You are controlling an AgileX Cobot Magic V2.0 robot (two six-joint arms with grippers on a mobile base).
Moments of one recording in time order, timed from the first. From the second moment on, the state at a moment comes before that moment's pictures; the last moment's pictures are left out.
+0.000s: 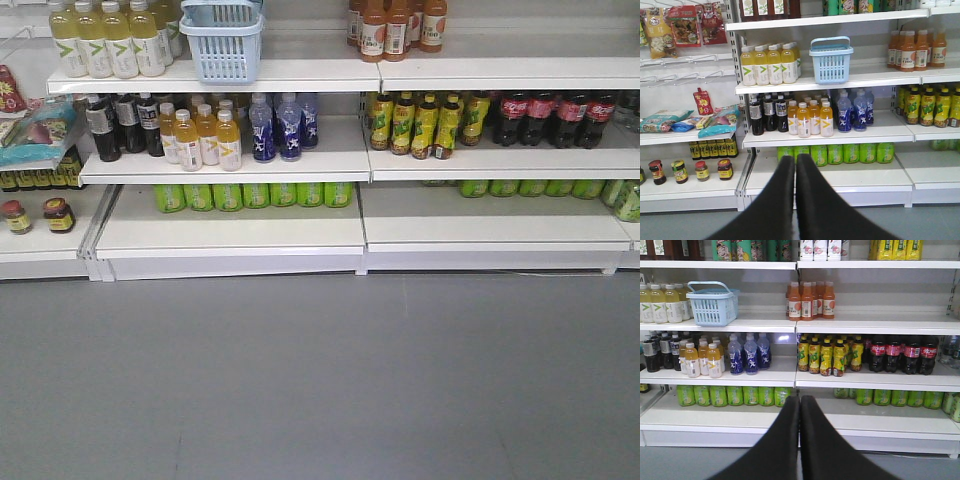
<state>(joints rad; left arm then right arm) 0.08 -0.01 0.03 0.19 0.09 -0.22 0.05 0.00 0.03 -0.04 0.07 0.01</state>
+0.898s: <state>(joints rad) 0.08 -0.01 0.03 0.19 0.09 -0.22 0.05 0.00 0.03 -0.04 0.07 0.01</state>
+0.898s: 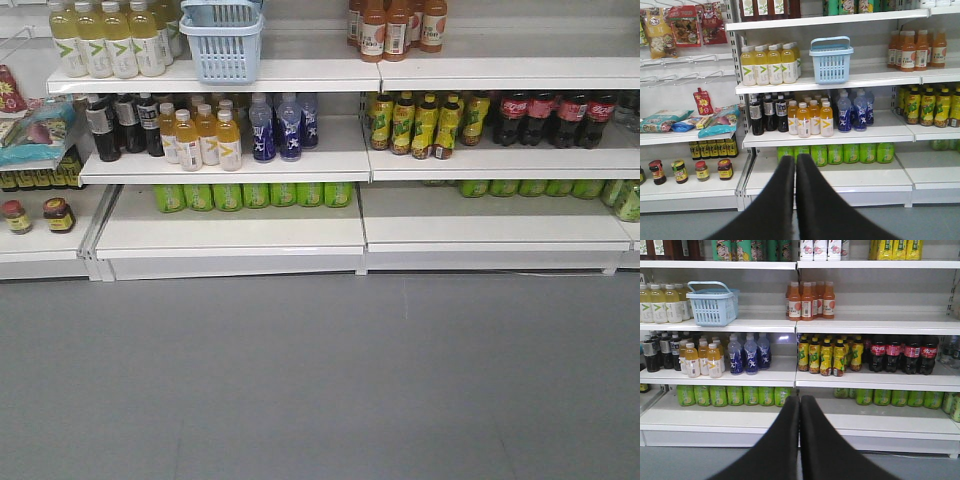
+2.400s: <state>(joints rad) 0.08 -0.01 0.03 0.19 0.09 -0.22 0.05 0.00 0.03 -0.04 0.07 0.01</state>
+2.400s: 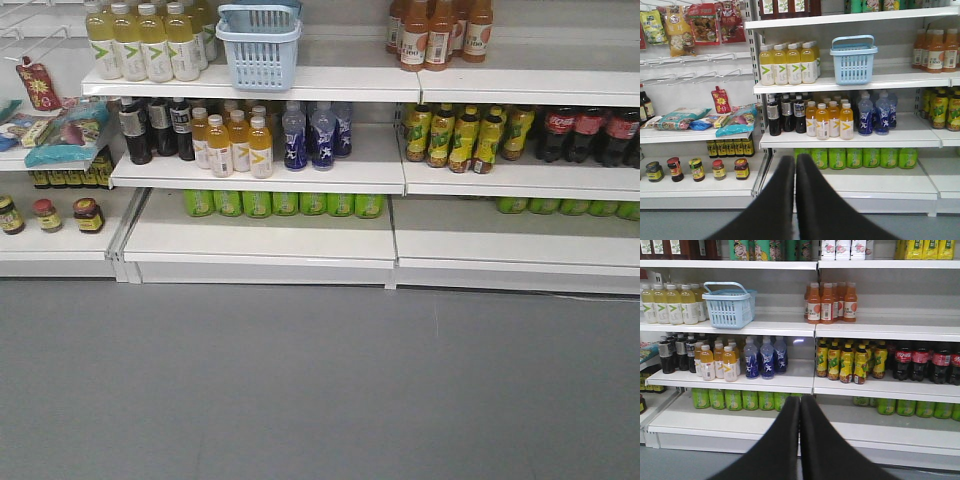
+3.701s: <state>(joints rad) 0.08 -0.01 0.03 0.19 0.09 -0.22 0.05 0.00 0.03 -0.04 0.07 0.01</state>
